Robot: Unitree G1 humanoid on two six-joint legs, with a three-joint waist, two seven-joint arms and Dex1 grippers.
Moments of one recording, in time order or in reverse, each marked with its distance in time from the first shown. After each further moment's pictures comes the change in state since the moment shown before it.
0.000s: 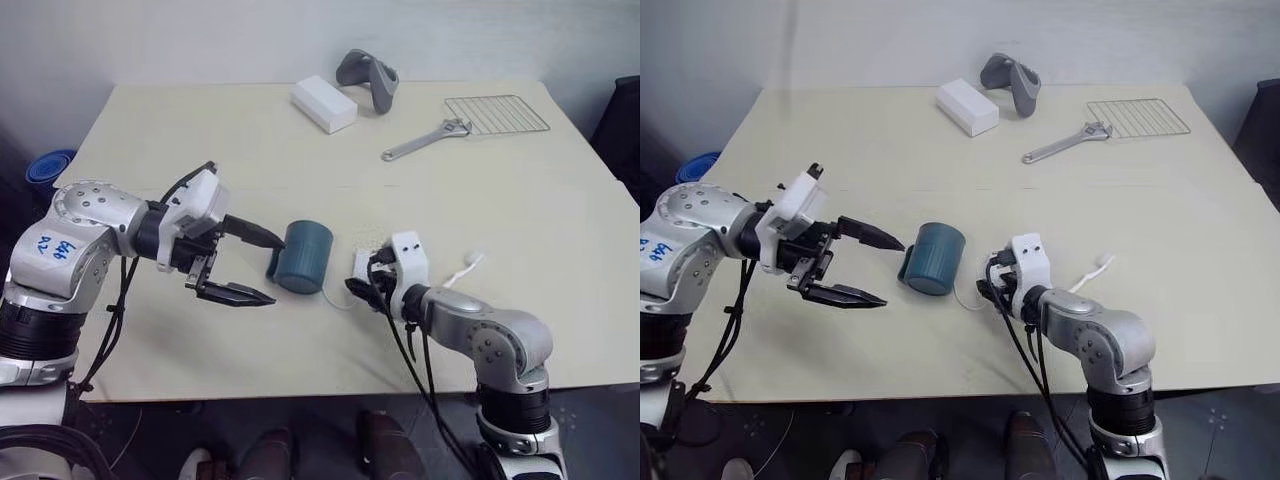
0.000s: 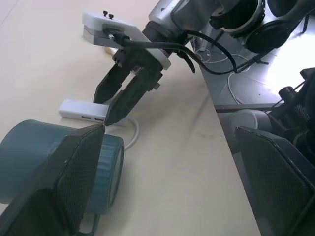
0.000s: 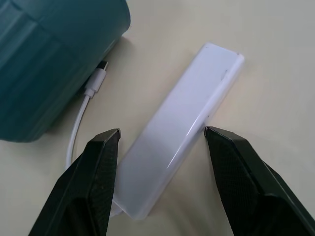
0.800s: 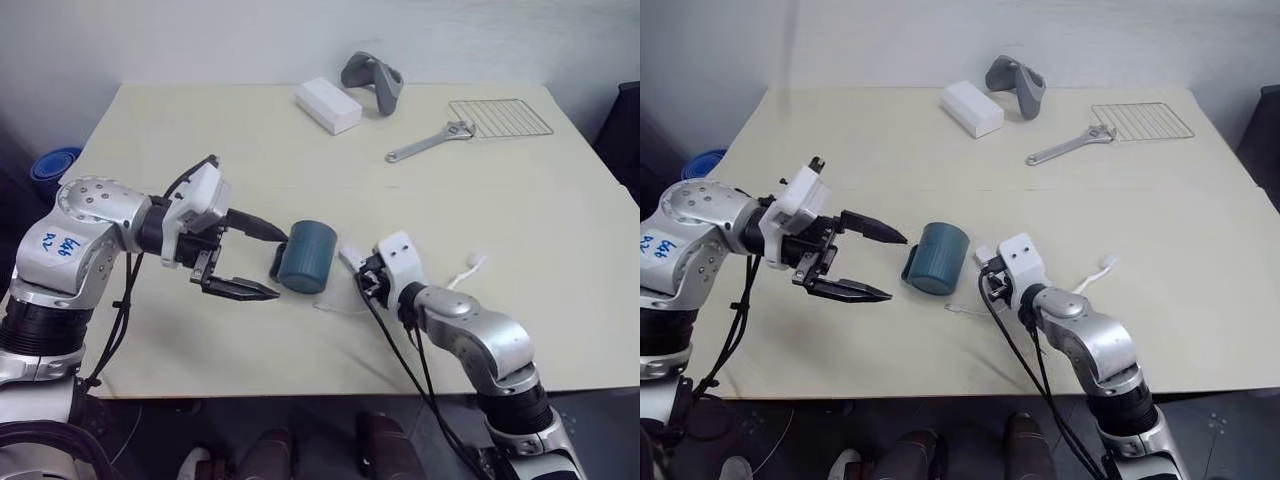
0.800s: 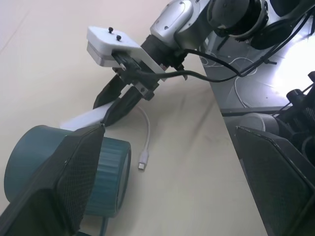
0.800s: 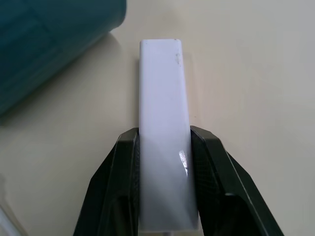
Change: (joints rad) left arm -0.023 -0.037 -0.010 0.013 0.017 -0.012 0.006; right arm 0.005 -0.089 0.112 0.033 -0.206 -0.155 0.081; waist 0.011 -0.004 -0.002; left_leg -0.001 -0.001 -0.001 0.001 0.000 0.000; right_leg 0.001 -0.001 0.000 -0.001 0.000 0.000
